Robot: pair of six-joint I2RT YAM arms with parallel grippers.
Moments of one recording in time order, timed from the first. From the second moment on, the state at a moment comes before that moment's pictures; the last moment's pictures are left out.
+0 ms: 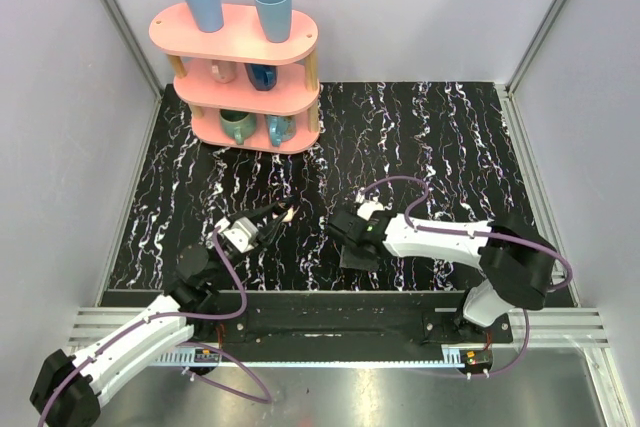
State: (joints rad) left arm -0.69 0.45 0.04 0.64 0.12 0.19; right arm 1.07 1.56 0.93 -0.68 0.24 1.19
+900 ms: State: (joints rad) left arm -0.69 0.44 0.04 0.62 0.12 0.19; right arm 1.11 1.63 0.97 -0.74 0.28 1.27
